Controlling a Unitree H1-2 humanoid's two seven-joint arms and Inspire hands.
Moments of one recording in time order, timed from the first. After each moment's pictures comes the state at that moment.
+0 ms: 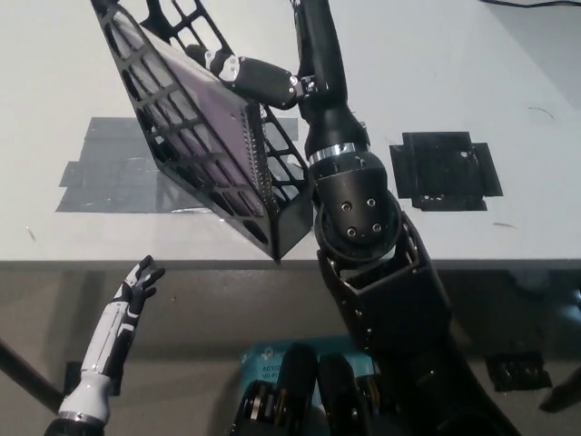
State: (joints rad) left_arm -0.15 0.22 0.01 0.39 0.06 -0.43 -0.06; right_arm -0.85 0.20 0.21 0.14 -0.14 0.13 -0.30
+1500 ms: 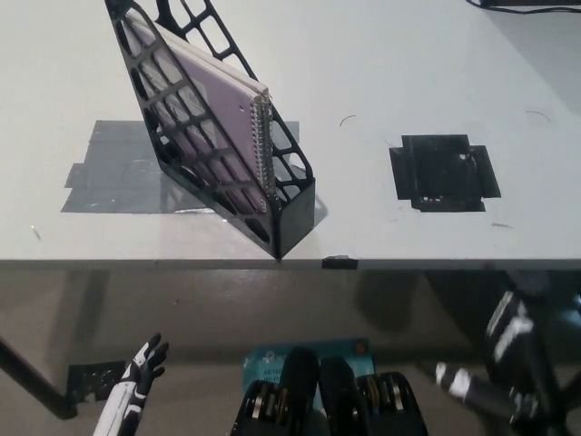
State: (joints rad) left_arm 0.07 0.20 -0.04 0.31 0.06 -0.43 -0.06; right_arm 0.16 -0.08 0.09 -0.28 0.11 0.10 0.00
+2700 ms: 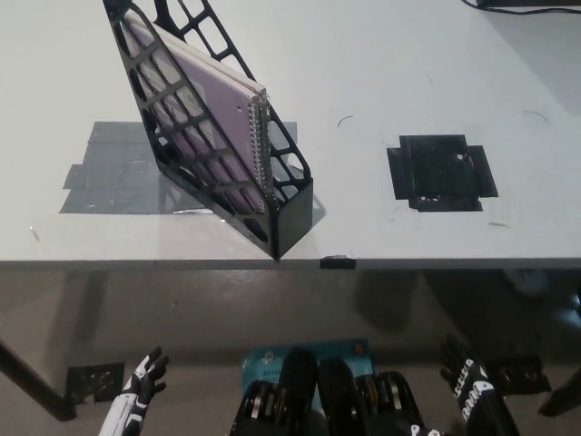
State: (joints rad) left_arm 0.08 0.20 -0.04 0.35 0.06 -0.43 -0.06; right_arm 0.21 -0.05 0.11 -0.07 0.09 -0.06 0.07
